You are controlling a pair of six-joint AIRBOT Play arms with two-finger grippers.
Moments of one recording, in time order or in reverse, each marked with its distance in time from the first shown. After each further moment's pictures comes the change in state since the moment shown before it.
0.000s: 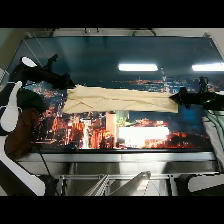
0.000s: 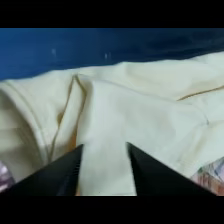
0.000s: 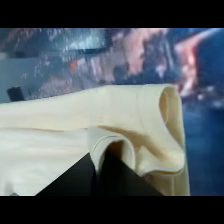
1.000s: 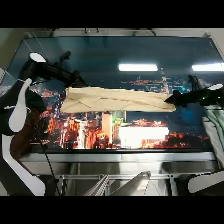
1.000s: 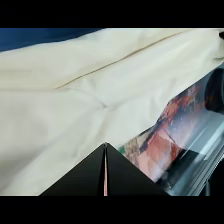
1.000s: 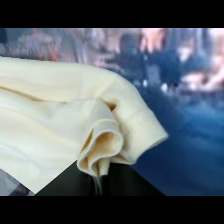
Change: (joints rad) left arm -0.145 0.011 0.002 -0.169 -0.109 -0.014; right arm 0.083 -0.084 0.137 -0.222 0.125 0.030
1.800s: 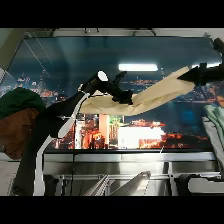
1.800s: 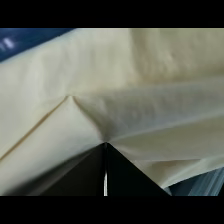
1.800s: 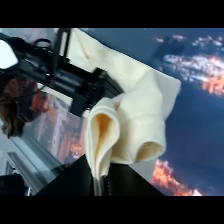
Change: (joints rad) left arm -0.478 -0.288 0.219 -0.049 0.213 -0.143; right arm -0.050 0.283 0.235 0.209 0.438 0.037
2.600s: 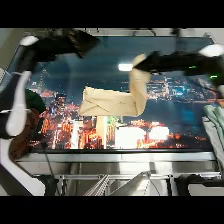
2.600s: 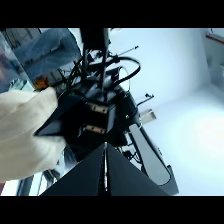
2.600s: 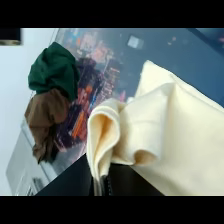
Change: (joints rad) left arm 0.513 0.388 -0.093 -0.777 -0.332 0.189; right arm 0.558 -0.050 0.013 0.124 -0.482 0.072
